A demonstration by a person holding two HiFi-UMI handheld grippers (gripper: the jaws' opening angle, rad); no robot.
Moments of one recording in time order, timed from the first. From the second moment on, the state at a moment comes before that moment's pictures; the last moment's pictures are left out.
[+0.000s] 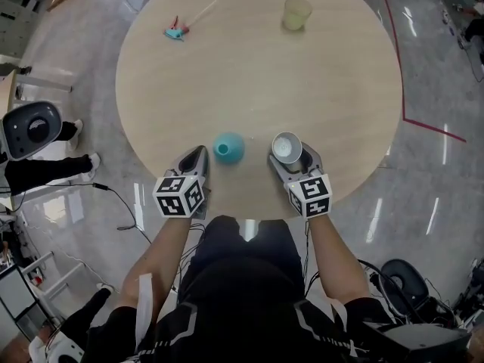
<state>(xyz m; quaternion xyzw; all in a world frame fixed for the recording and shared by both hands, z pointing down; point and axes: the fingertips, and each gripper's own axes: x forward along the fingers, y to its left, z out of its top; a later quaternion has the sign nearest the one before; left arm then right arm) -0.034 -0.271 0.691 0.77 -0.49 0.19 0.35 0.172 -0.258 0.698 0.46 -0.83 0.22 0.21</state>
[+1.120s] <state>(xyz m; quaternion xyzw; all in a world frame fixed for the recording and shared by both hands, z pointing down) -0.033 -0.282 0.579 0.83 -0.49 0.12 0.25 0.140 -0.273 0.574 0.42 -0.84 0.10 0.32</state>
